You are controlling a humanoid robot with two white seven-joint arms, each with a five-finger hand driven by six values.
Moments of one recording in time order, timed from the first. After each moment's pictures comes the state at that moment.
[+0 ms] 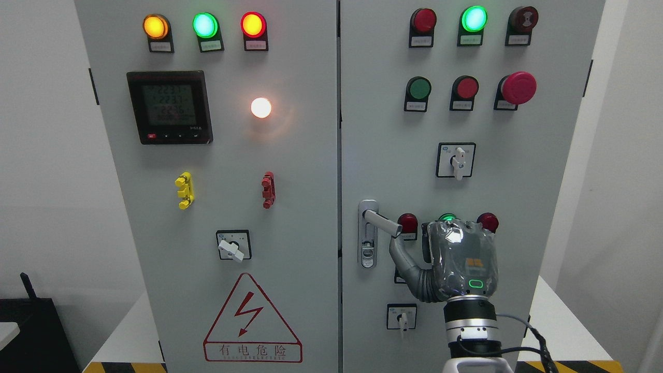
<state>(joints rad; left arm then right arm) -0.05 -0.04 0.00 0.00 0.12 -0.12 -0.14 -0.50 0.13 0.17 -1.77 1.44 0.24 0.01</state>
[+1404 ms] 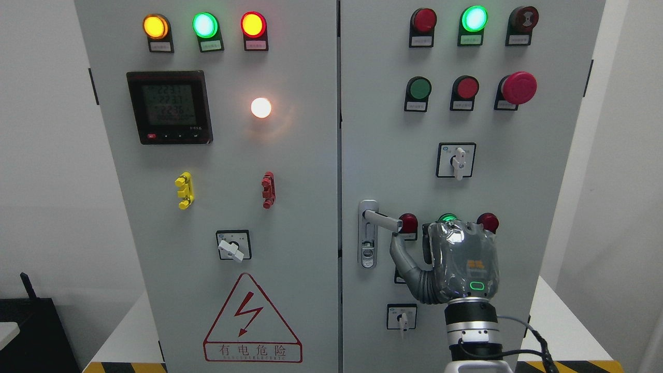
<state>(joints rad) -0.05 -0.04 0.00 0.00 0.12 -0.12 -0.14 -0.46 0.12 0.17 -1.79 1.43 0.21 -0.01</state>
